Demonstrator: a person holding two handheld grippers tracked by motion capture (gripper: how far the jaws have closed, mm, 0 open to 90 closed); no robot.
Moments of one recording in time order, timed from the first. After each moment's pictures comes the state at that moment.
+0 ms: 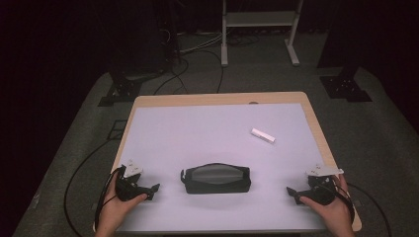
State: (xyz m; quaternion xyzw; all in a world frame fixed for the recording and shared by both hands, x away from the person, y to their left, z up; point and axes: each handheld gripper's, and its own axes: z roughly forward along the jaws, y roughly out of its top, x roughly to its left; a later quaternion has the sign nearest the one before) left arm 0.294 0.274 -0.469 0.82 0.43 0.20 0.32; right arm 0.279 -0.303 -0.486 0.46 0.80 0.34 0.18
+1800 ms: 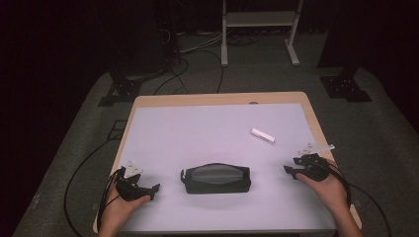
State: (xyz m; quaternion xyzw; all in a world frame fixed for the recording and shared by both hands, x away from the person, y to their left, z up) left arm 0.296 0.276 -0.479 0.81 0.45 0.20 0.32; right arm 0.326 -0.288 -0.448 0.44 0.82 0.32 0.17
